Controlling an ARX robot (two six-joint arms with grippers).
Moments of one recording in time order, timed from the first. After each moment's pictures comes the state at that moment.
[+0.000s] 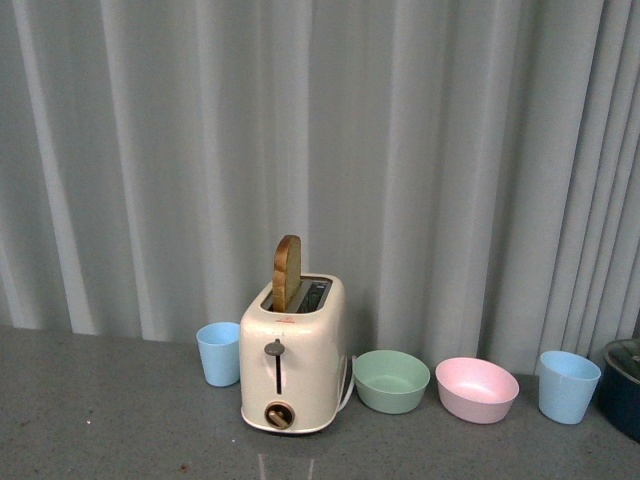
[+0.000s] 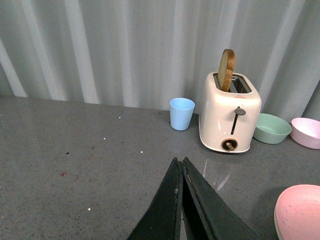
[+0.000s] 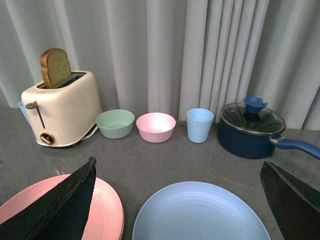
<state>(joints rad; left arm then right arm) 0.00 0.46 0.03 0.46 0.00 0.00 0.00 0.00 0.01 0.00 0.00 0.00</state>
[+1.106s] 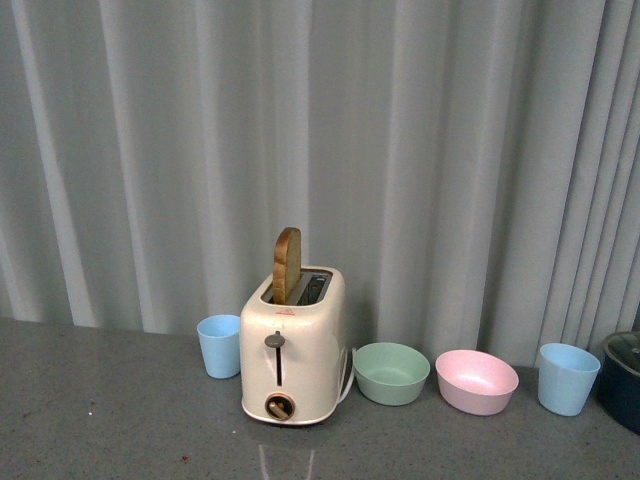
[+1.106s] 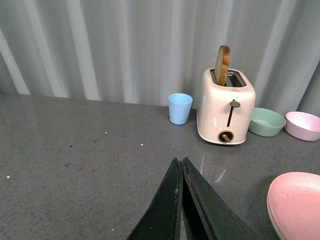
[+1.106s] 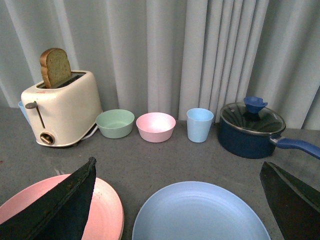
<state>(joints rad) 0.00 0.00 0.03 0.00 0.00 0.00 0.00 0.00 0.01 0.00 0.00 0.00</state>
